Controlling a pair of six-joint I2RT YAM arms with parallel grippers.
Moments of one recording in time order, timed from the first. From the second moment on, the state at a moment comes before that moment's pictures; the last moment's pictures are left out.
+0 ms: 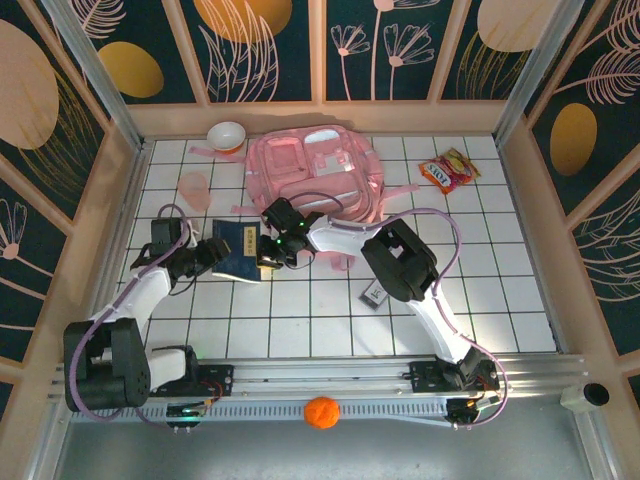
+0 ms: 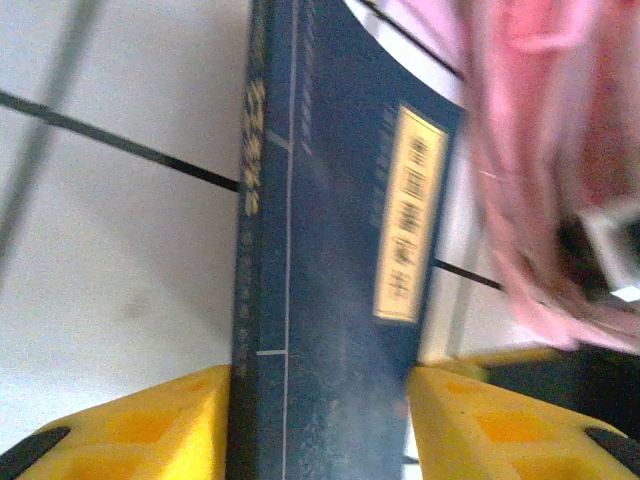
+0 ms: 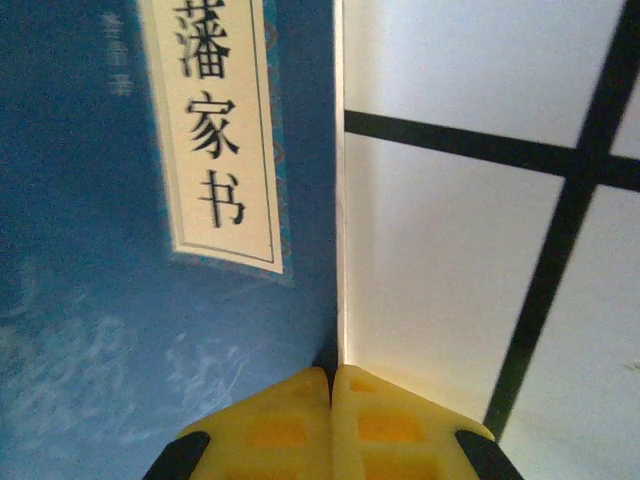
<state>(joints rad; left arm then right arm) 0.05 1.22 0.57 -0.29 0.46 -0.53 0.91 2.27 1.64 -0.37 -0.45 0.92</state>
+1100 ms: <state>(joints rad) 0.01 0.94 0.74 -0.07 0.79 -0.58 0.87 1.45 1.15 0.04 -0.20 0.77</state>
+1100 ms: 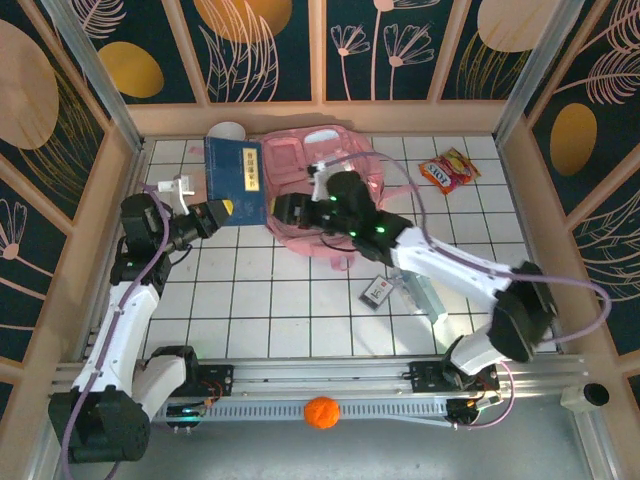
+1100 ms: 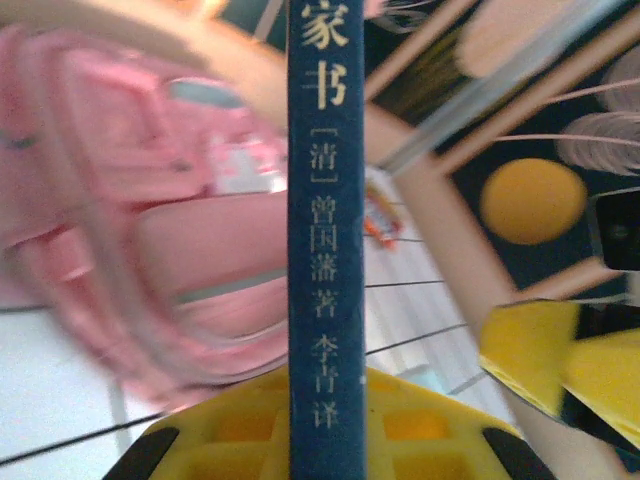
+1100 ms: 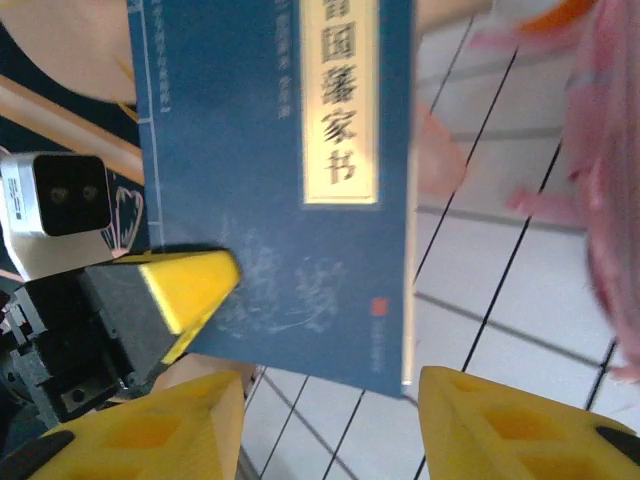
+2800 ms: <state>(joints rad) -0.12 0.95 0.99 -0.22 0.85 0.14 0.65 1.08 1.02 -0.26 -0.34 -0.19</state>
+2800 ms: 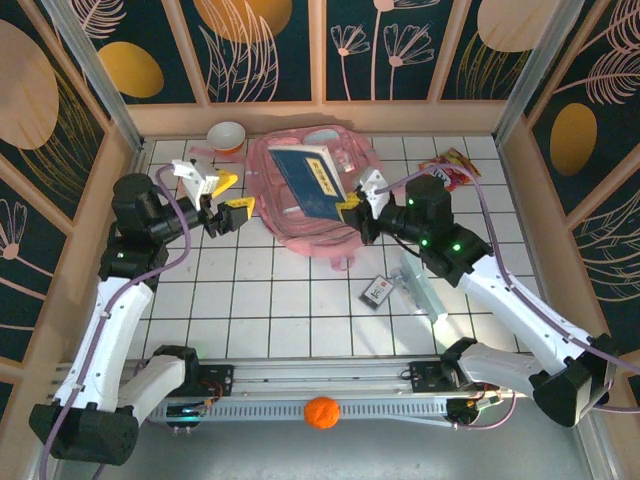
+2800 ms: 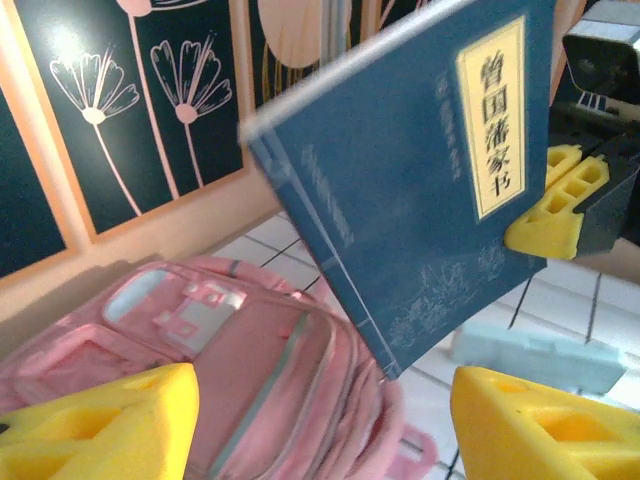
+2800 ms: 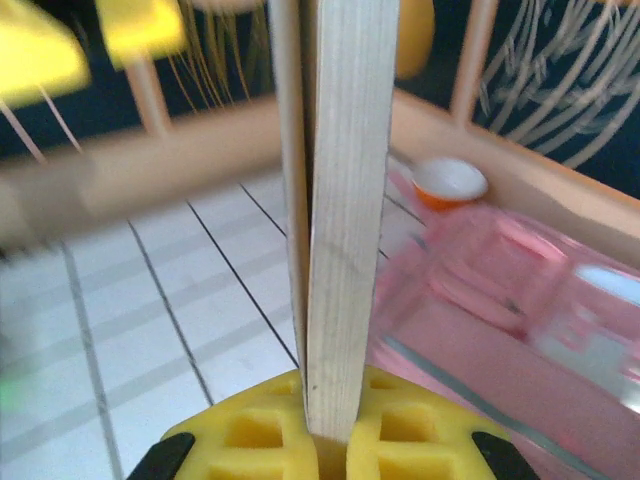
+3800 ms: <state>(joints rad) -0.35 1.11 0.94 -0.49 0.83 0.74 0.77 1.33 1.23 -0.67 -0.26 -0.77</state>
